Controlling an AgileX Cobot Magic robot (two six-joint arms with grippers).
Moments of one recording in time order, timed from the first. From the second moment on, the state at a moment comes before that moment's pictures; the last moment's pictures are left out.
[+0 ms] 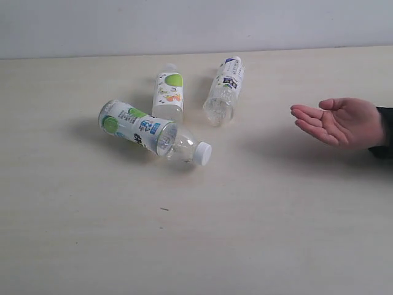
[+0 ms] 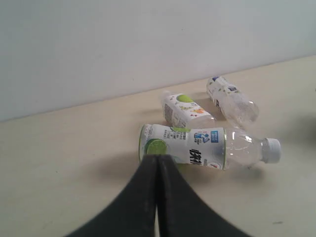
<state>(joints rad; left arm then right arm) -0.49 0.36 0.00 -0.51 -0.14 0.55 0.11 0.01 -0.03 0.29 -0.18 0.29</state>
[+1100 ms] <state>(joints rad) -0.49 0.36 0.00 -0.51 -0.02 0.54 0.71 1.61 -1.27 0.42 0.79 -0.62</state>
